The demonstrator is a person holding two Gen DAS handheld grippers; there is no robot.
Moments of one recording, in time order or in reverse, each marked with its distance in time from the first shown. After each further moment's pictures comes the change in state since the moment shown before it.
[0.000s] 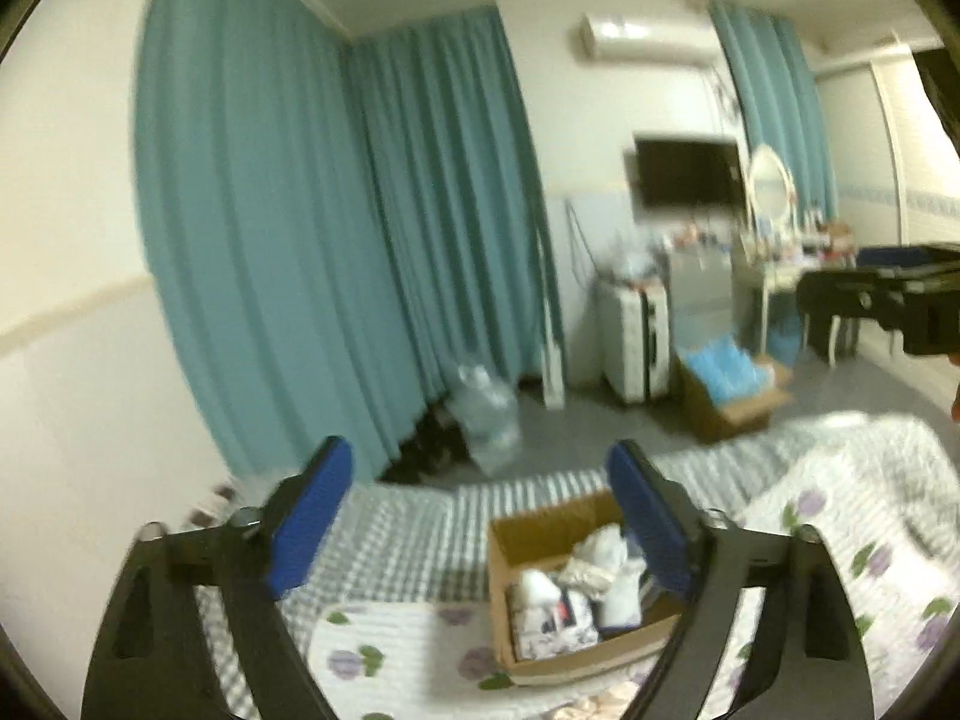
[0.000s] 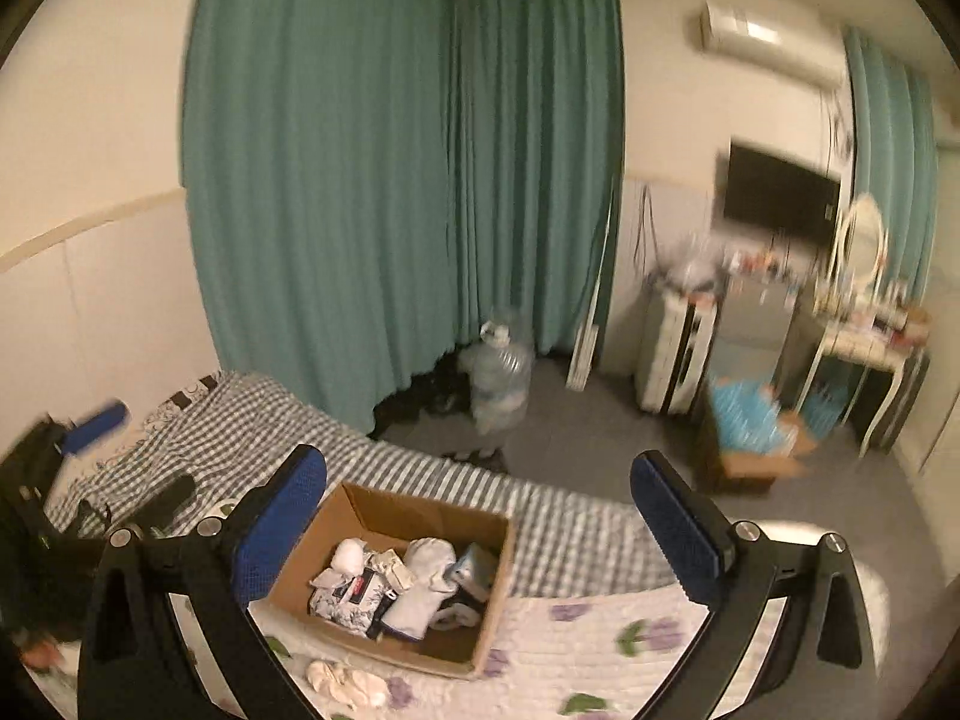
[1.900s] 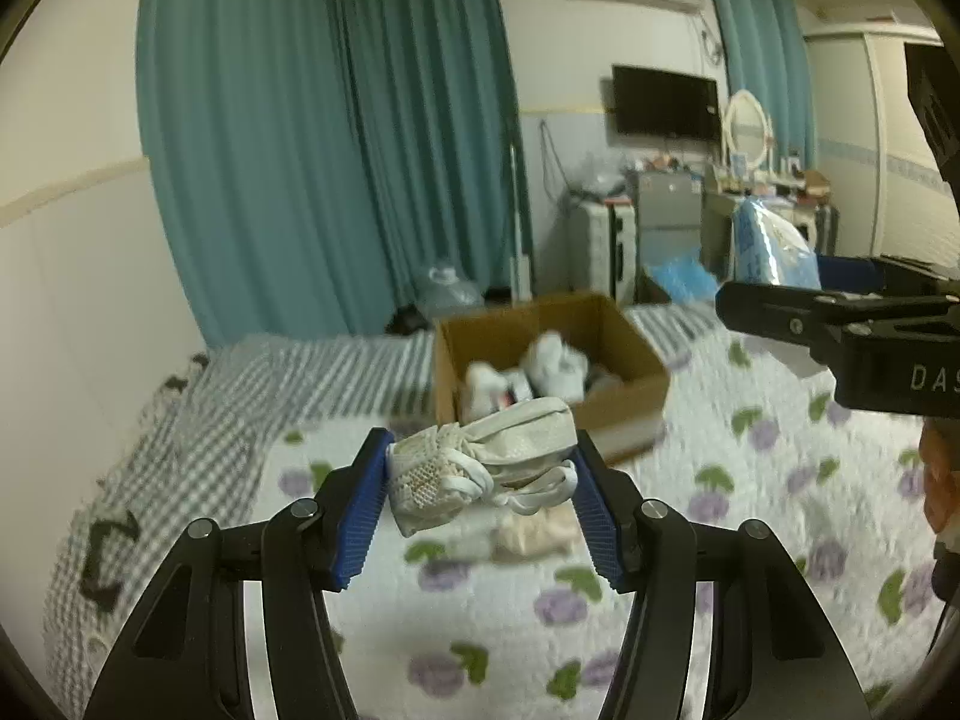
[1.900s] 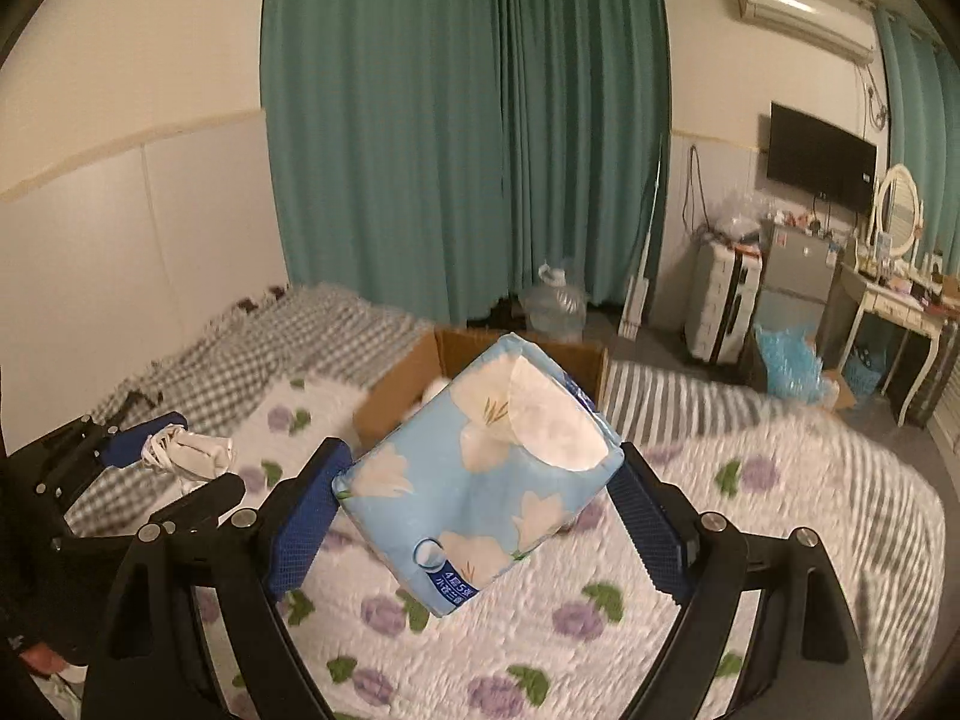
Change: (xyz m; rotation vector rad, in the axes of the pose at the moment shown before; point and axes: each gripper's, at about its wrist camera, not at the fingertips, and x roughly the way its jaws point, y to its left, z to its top) left arm -0.042 -0.027 -0.144 -0.036 0.183 -0.063; right arm -0.030 0.058 -0.166 -0.009 0.076 0.129
